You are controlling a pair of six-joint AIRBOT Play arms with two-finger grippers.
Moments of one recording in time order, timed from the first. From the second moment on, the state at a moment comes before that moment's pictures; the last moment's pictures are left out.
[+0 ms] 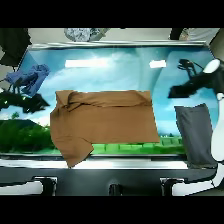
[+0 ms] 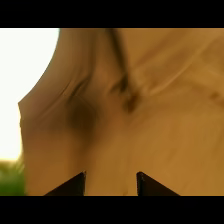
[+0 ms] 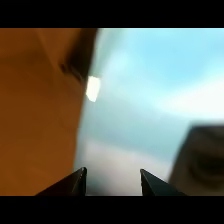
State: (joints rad) left arm 0.38 -1.47 1.28 1.08 -1.39 -1.45; right arm -0.25 -1.65 1.71 -1.31 1.55 1.13
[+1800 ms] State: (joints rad) left arm 0.38 -1.25 0.73 1.14 -1.13 -1.28; right arm -0.22 -1.49 0.93 -1.10 1.35 1.04
